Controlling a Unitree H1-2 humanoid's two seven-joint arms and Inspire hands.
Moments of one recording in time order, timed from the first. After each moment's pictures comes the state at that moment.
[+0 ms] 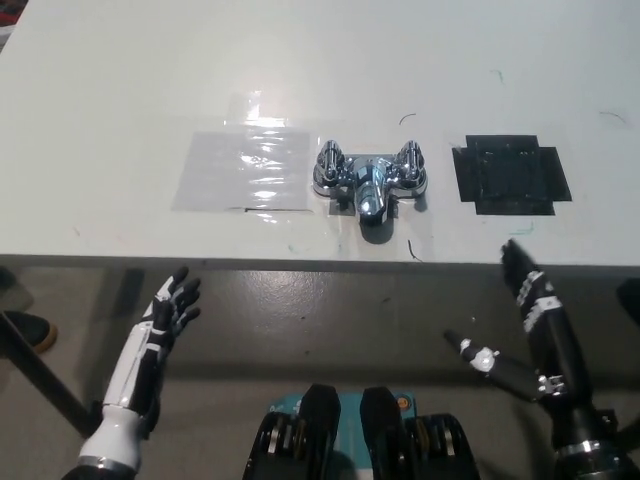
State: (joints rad) left_arm -0.02 0.11 -0.01 -0.12 -0.02 -0.02 -0.07; right_arm -0.07 -0.05 0.02 -0.06 -0.04 -0.20 0.02
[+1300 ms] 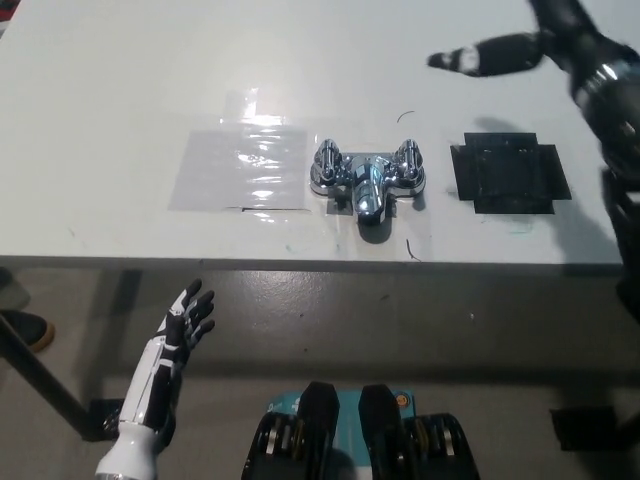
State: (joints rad) left_arm 0.02 0.07 -0.01 -0.10 -0.01 -0.07 -0.07; right_arm -1.01 -0.32 0.22 0.23 -0.29 0.37 0.29
